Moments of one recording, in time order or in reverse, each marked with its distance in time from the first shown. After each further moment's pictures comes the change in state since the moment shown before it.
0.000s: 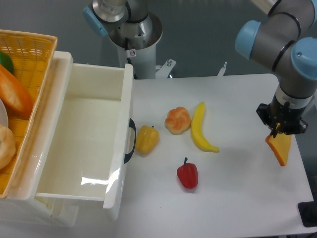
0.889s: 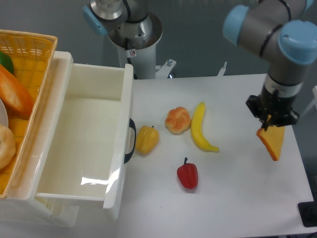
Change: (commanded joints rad) arm -0.110 0.210 -0.121 -0.034 -0.063 -0.175
